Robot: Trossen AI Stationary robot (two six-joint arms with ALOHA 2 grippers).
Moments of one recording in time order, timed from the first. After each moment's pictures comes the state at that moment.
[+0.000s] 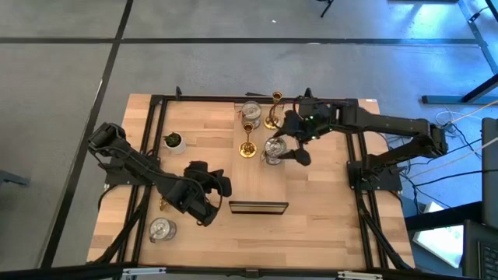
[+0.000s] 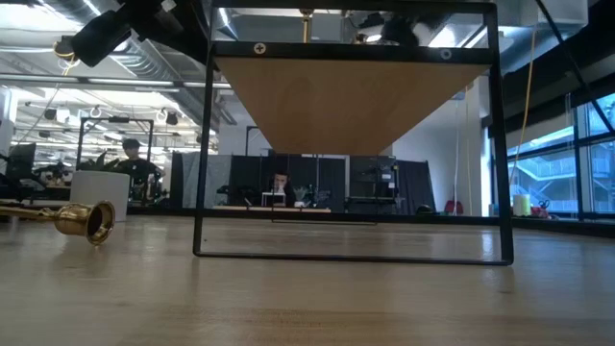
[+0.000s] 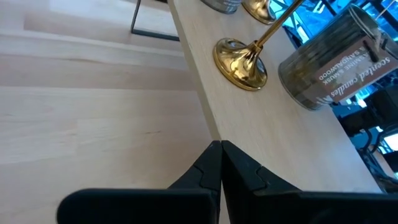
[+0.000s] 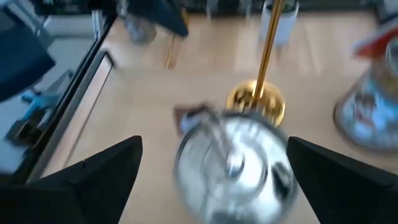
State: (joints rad) left arm -0.55 1.58 1.20 -0.94 -1.01 -1.93; right arm -0.17 1.31 1.21 -0.61 -0.34 -0.12
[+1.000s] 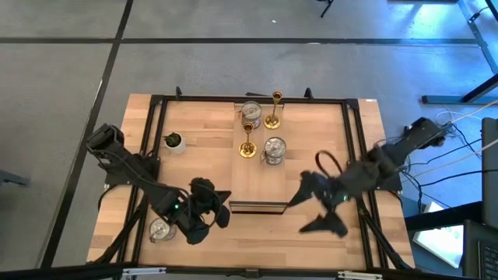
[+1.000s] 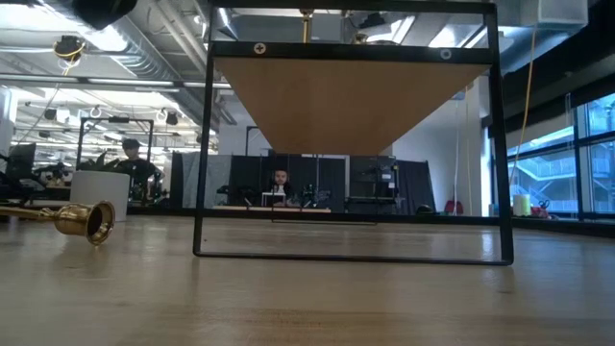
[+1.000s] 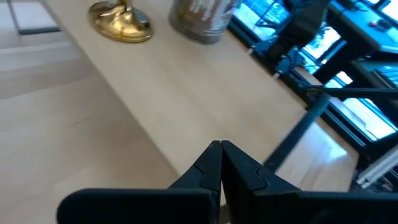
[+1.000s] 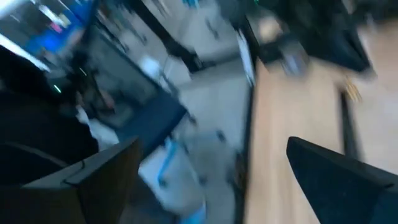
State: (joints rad) left arm -0.68 1.58 1.20 -0.59 -1.00 -1.41; right arm 0.59 1.31 1.43 -0.49 0.03 0.64
